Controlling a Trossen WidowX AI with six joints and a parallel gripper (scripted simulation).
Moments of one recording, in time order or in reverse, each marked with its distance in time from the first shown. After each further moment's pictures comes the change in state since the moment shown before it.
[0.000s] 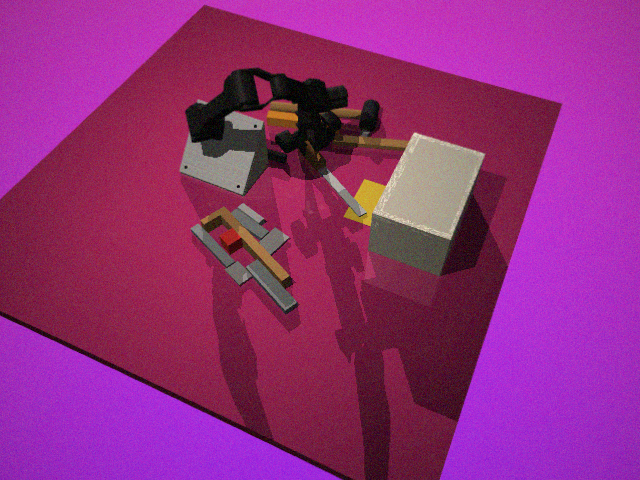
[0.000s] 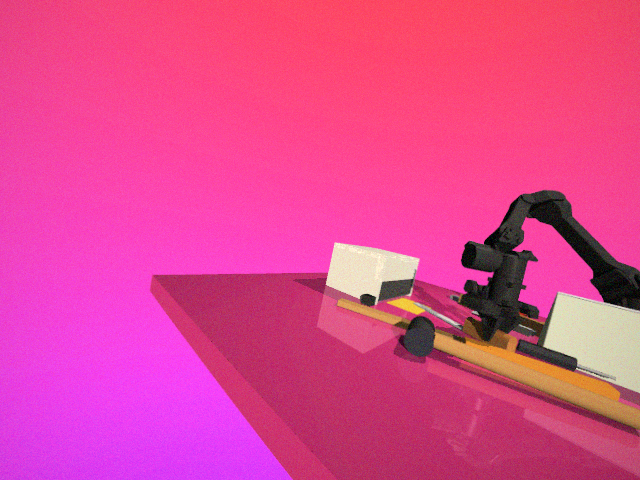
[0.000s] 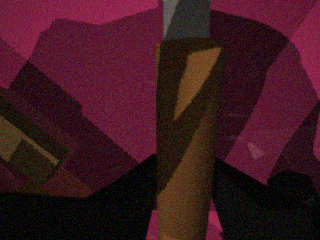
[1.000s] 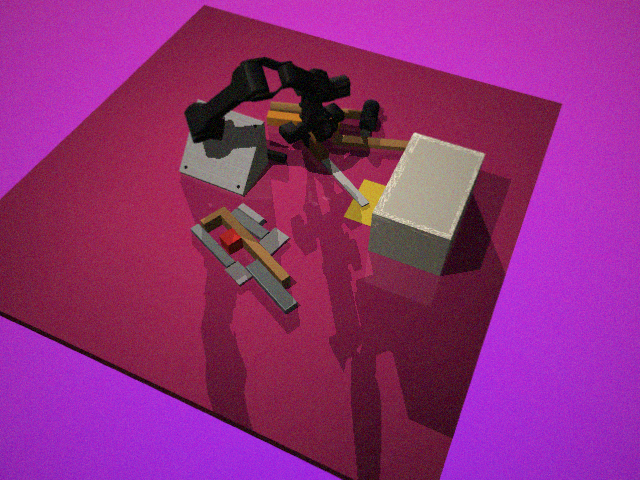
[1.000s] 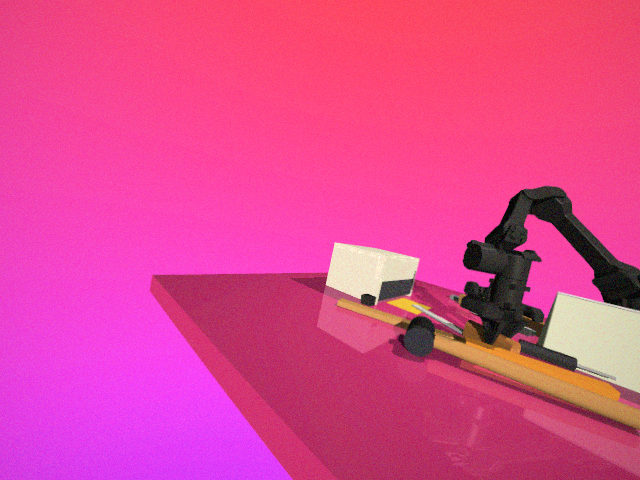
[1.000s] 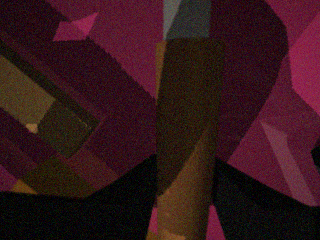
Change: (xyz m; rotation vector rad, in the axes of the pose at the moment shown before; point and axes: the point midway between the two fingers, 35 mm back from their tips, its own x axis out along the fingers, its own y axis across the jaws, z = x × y) arm 0.000 0.027 -0.024 0.000 0.000 0.002
